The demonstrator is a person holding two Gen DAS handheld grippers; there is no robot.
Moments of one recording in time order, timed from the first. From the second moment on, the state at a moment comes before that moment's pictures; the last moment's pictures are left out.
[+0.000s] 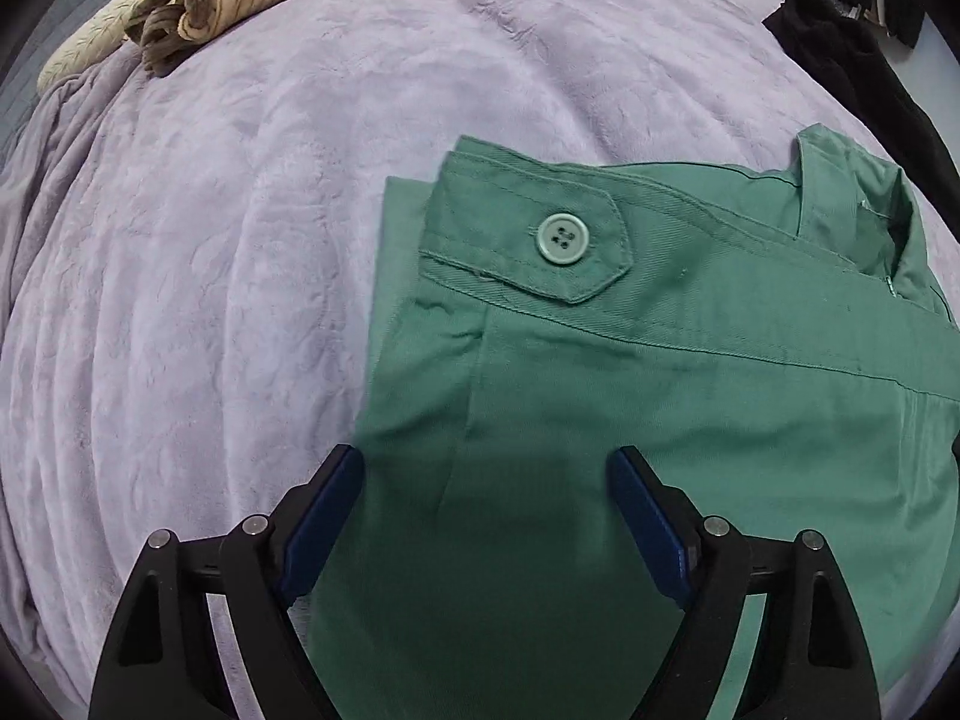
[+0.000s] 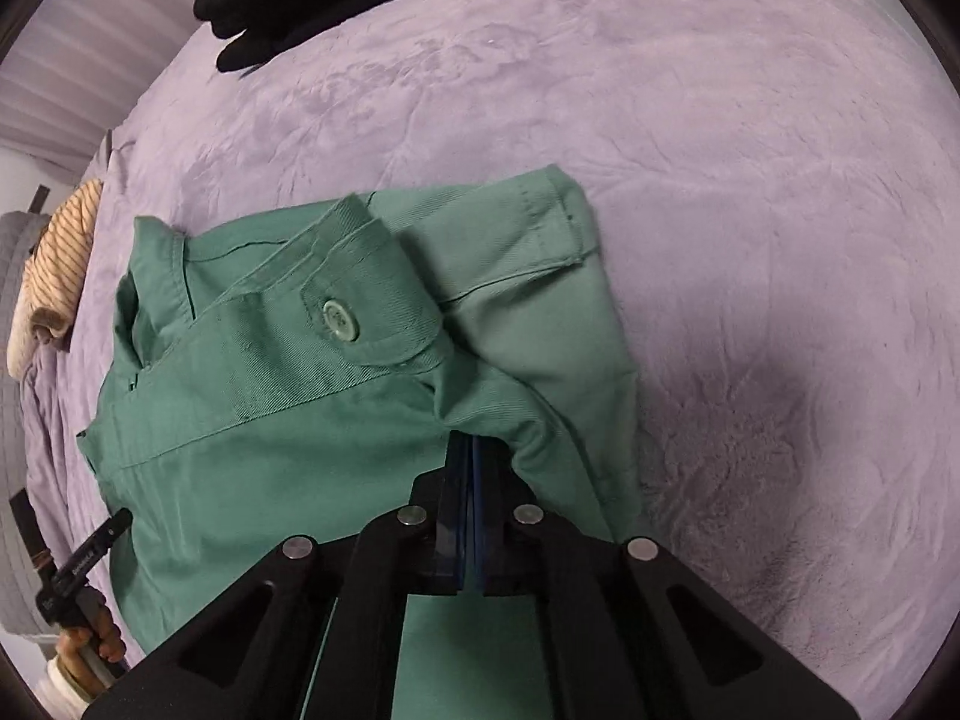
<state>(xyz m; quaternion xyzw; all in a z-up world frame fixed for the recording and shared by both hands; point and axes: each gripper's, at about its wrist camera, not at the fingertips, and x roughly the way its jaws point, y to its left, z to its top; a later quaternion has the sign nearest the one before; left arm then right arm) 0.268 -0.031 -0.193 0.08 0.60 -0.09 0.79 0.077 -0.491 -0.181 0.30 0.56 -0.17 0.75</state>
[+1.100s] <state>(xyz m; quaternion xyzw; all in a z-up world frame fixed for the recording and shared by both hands) 0.153 0.126 -0.207 0.00 0.66 -0.03 0.75 0.009 -0.269 -0.143 0.26 0.59 -0.03 0.76</state>
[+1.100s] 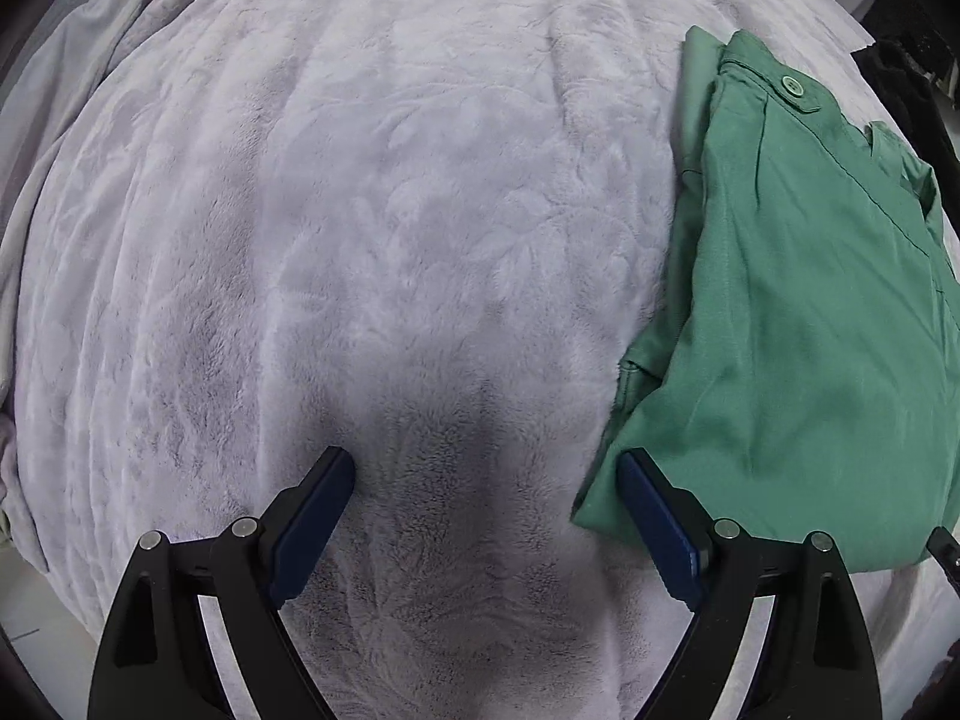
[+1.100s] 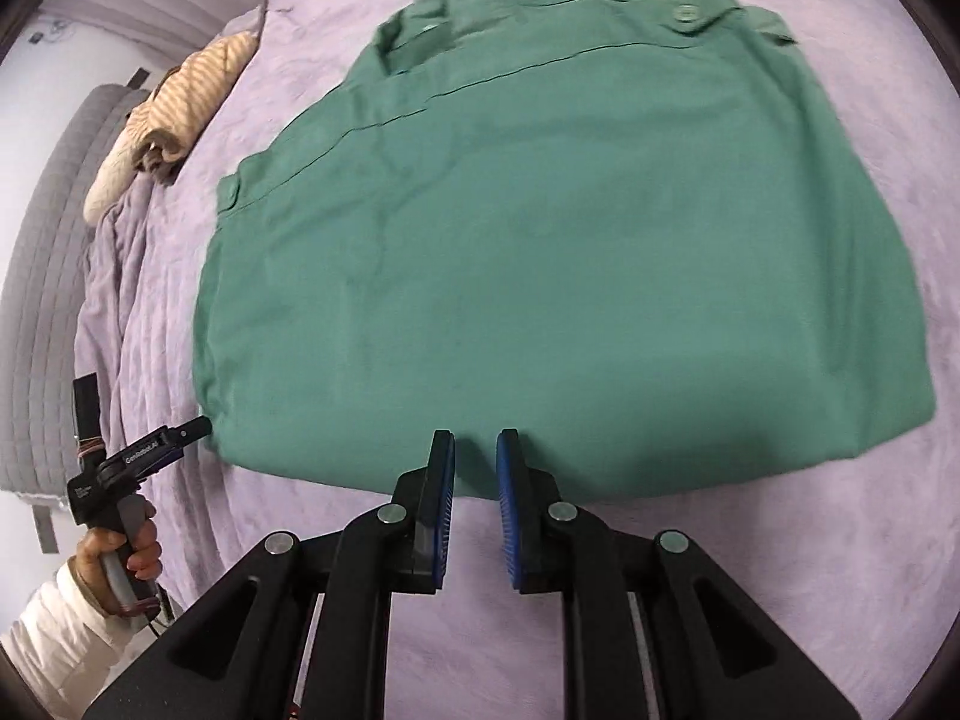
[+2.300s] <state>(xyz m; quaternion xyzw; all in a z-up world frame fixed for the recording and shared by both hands) 0.062 0.091 -0.138 0.05 0.67 -0.11 0.73 -0.026 -0.190 -0.126 0.25 0.64 -0.06 0.72</state>
